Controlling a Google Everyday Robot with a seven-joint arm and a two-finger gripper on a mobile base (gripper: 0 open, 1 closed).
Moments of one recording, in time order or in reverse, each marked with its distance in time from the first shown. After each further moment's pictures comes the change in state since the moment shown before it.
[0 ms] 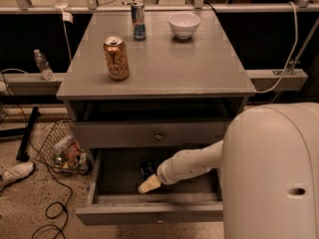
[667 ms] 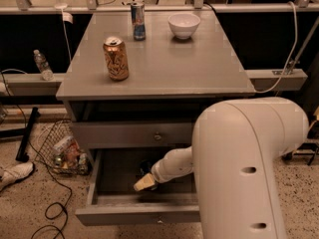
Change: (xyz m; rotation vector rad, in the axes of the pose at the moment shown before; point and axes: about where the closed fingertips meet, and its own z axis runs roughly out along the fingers) arm -0.010 -0.003 0.043 0.011 0.018 0.038
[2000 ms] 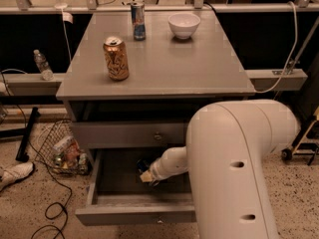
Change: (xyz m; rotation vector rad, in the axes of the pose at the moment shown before) arm -0.008 -0.008 0.022 0.001 -0.006 0.046
